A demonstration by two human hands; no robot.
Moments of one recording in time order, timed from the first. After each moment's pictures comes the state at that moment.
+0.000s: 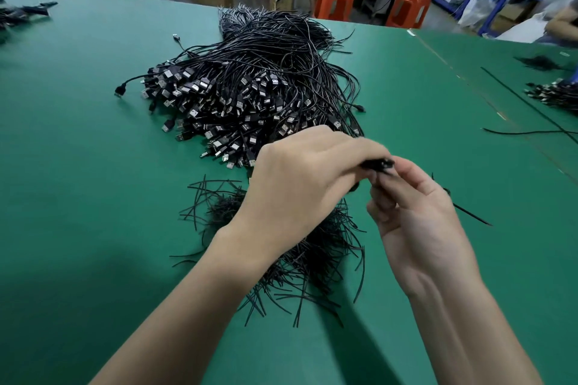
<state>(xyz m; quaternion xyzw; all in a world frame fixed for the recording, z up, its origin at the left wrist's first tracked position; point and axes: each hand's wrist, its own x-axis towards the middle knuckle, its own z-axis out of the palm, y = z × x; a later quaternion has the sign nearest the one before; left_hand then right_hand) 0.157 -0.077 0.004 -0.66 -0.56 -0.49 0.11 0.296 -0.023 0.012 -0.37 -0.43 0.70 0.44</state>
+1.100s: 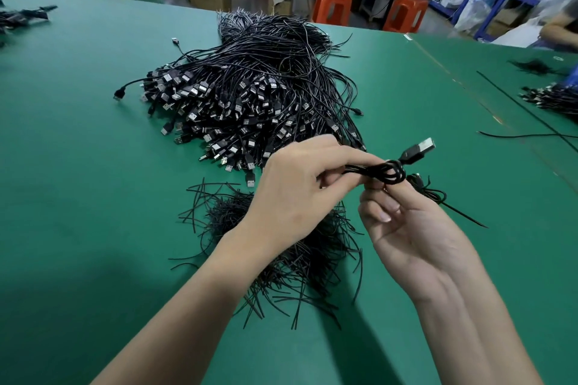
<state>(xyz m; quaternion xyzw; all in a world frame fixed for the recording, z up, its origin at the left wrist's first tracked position) 0.157 -0.067 -0.010 -0.62 -0.56 -0.55 -0.03 0.297 -0.018 0.015 -0.29 -0.26 0.83 0.40</state>
